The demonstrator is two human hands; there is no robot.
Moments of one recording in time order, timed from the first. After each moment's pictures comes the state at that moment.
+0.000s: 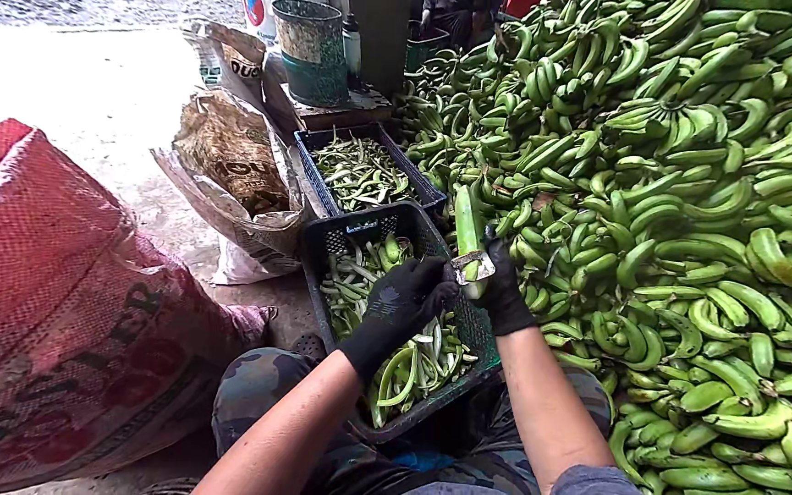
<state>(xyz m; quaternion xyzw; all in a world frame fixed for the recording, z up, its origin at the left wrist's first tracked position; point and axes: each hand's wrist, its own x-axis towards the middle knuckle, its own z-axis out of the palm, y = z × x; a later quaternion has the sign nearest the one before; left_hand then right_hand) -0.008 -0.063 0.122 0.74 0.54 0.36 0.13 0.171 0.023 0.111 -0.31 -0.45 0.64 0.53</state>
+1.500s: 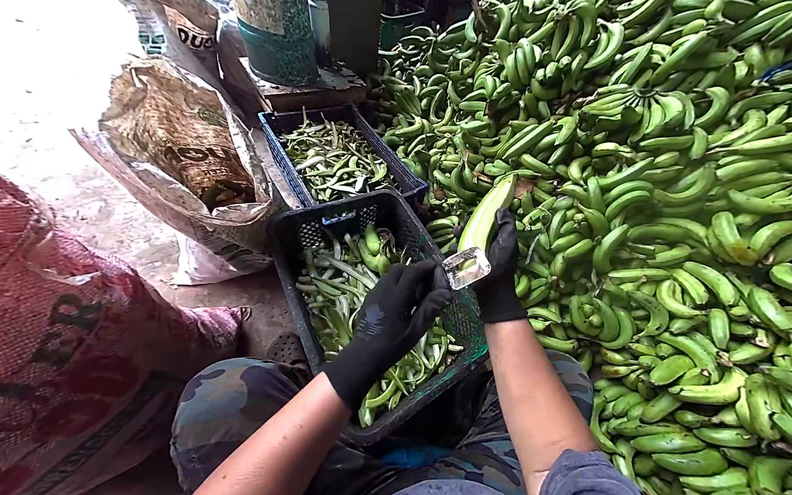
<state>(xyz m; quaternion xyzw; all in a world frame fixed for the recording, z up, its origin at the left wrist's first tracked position) 0.006 -0.077 0.105 0.72 0.49 0.48 0.15 0.170 0.012 0.131 -0.41 -0.43 0.50 0.63</state>
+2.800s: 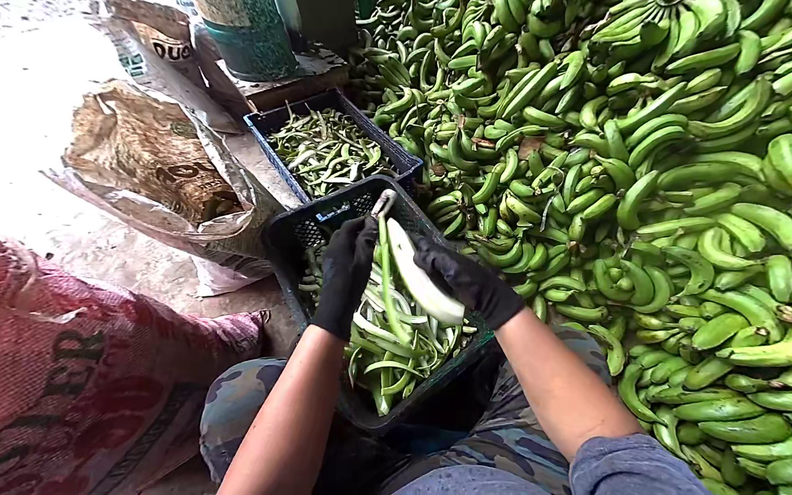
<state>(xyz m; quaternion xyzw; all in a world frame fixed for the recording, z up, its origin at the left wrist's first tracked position) -0.035 -0.014 0.092 0.60 0.63 0.44 0.23 0.178 0.002 0.129 -0.34 -0.61 0.68 0.25</state>
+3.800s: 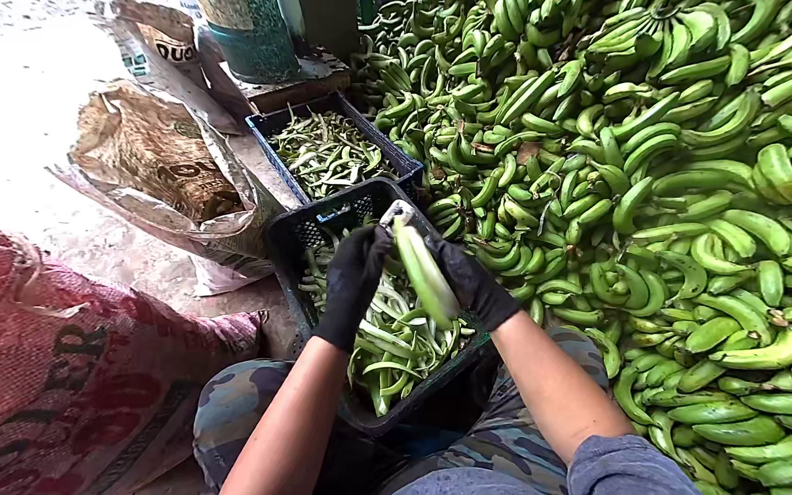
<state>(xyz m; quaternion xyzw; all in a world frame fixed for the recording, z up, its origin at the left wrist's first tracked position) -0.024 -0.030 0.091 0.63 0.62 0.43 0.19 0.182 0.006 0.088 -0.34 -0.56 0.66 0.37</state>
